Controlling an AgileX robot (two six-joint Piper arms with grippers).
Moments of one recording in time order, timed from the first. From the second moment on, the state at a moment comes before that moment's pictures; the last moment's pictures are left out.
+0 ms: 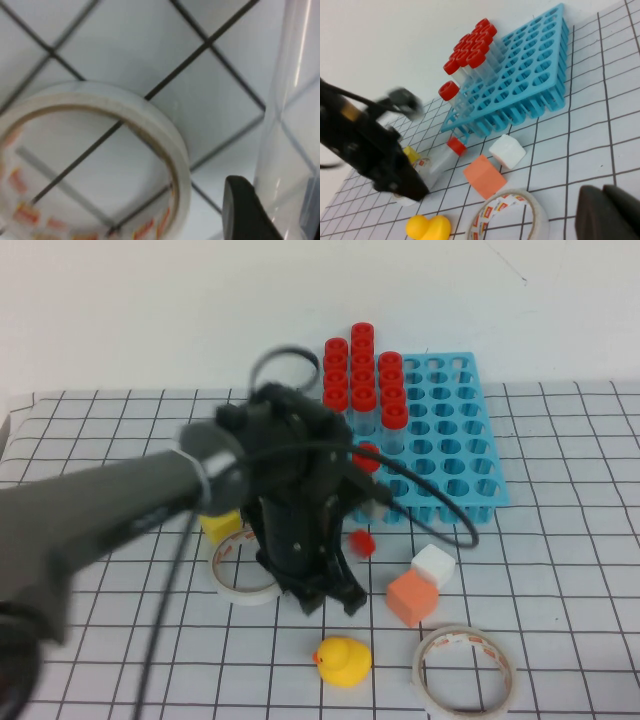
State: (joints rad) right arm 0.07 -0.01 0.03 0.91 0.37 -0.30; left arm -0.64 2.00 -1.58 0.05 1.12 0.08
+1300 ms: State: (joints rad) right arm 0.07 0.32 -0.18 1.65 0.67 -1.18; left arm -0.64 1.17 -0.62 -0.06 -0.33 -0.20
